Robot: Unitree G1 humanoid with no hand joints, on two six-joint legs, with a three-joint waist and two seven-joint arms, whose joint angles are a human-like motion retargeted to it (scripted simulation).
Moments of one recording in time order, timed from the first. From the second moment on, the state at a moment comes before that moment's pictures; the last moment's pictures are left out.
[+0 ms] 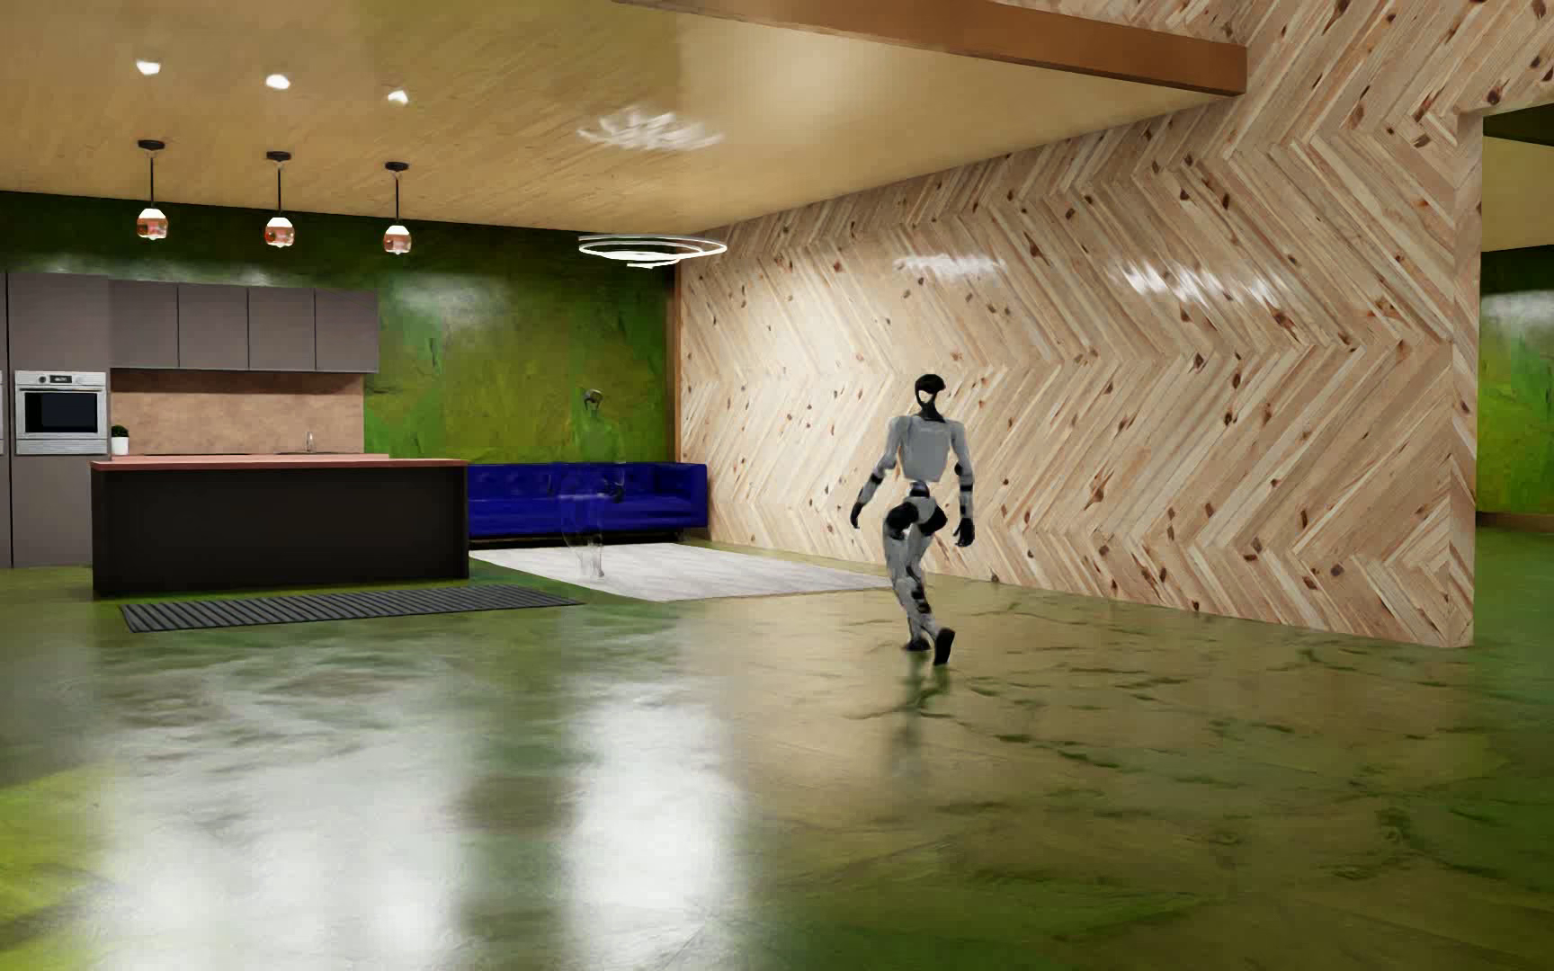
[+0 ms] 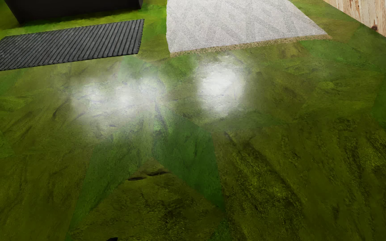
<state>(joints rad) 0.16 -0.42 -0.19 -0.09 -0.01 0.03 0.00 0.00 0.02 0.74 0.65 0.16 0.31 0.28 0.06 0.32 -0.27 0.00 0.00 -0.17 0.29 0.83 1.20 0.00 0.00 0.00 0.00 0.00 0.00</state>
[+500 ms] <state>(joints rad) -0.47 0.25 0.21 -0.16 -0.05 -0.08 0.00 0.00 0.03 0.49 0.65 0.36 0.08 0.24 -0.02 0.29 -0.35 0.00 0.00 -0.46 0.20 1.00 0.87 0.00 0.00 0.00 0.00 0.00 0.00</state>
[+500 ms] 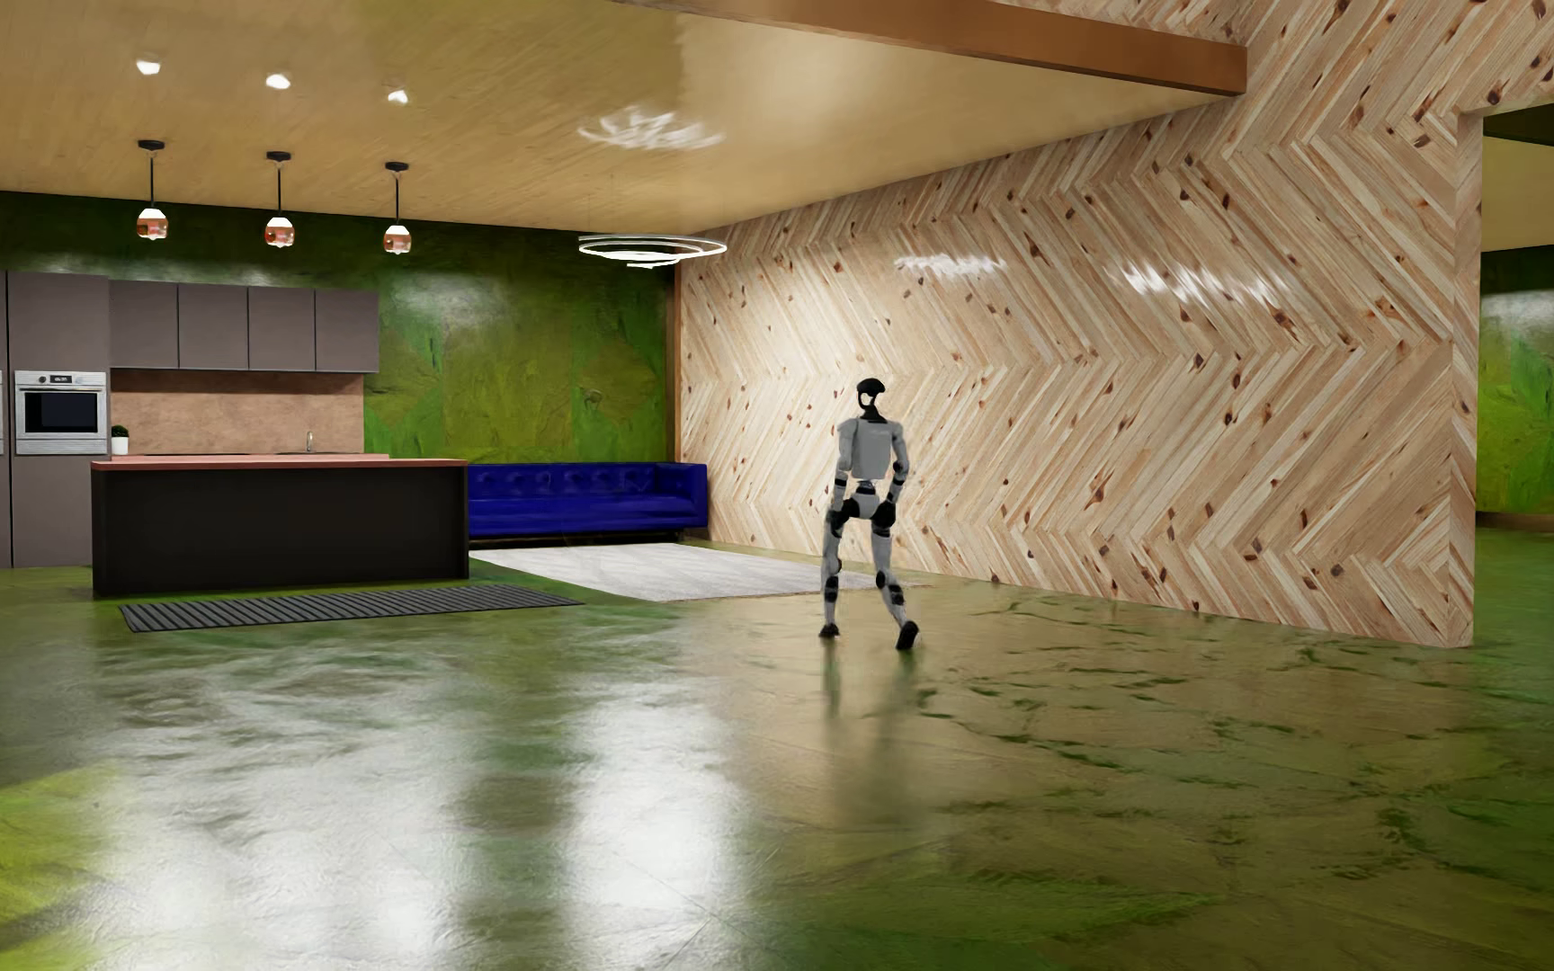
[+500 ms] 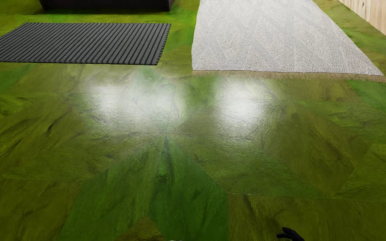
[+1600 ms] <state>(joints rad) -0.46 0.26 0.20 -0.14 -0.06 -0.07 0.00 0.00 0.03 0.46 0.60 0.38 0.06 0.13 -0.16 0.29 -0.36 0.00 0.00 -0.46 0.19 0.87 0.84 0.00 0.00 0.00 0.00 0.00 0.00</state>
